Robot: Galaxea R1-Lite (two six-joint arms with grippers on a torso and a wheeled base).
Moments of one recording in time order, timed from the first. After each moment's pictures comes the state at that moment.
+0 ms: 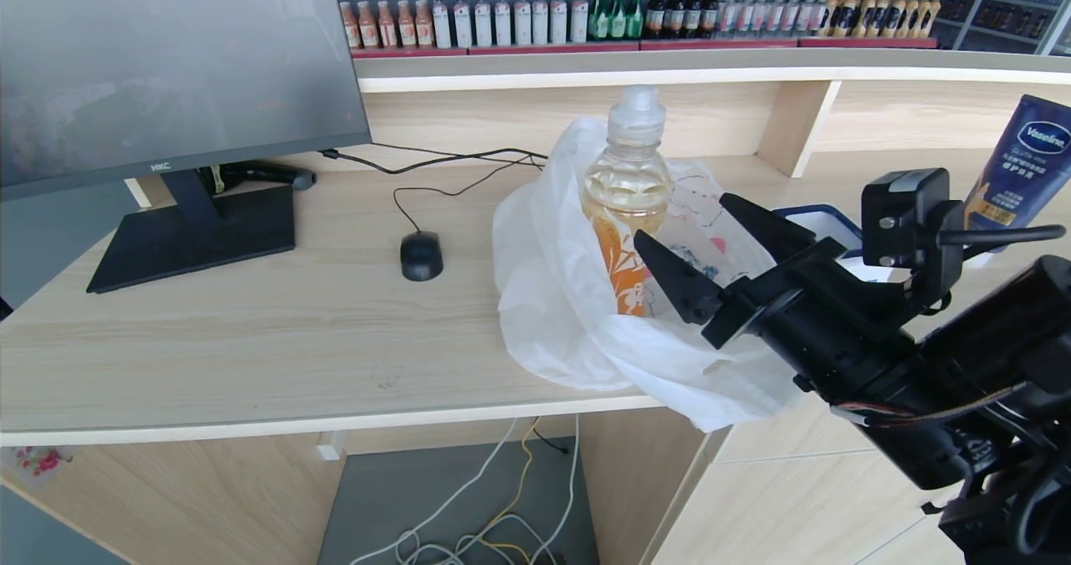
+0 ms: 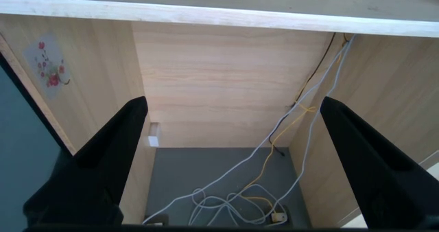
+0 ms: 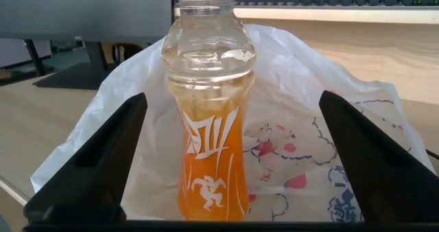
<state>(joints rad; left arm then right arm) 0.00 0.00 0.00 0.00 0.00 0.00 0.64 1.71 -0.53 -1.57 -0.03 -0.09</state>
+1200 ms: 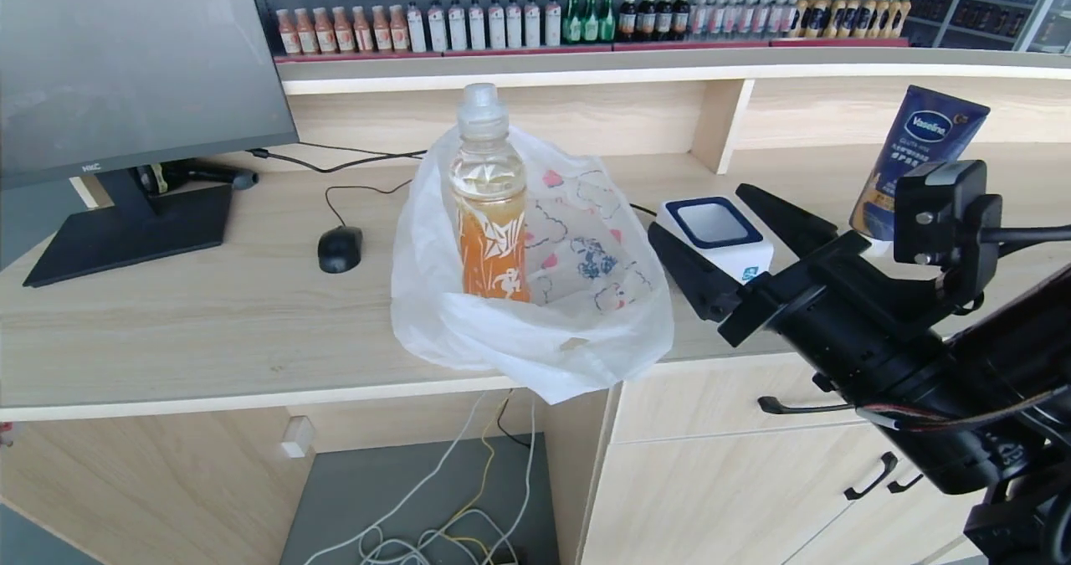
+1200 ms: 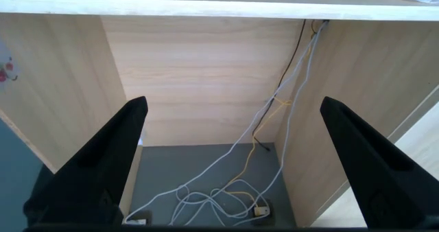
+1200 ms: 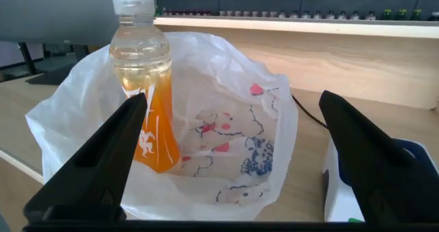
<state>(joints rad) 0.00 0.00 0.00 0.00 0.00 0.03 0.64 1.68 -0.51 -1.57 -0.03 -0.11</state>
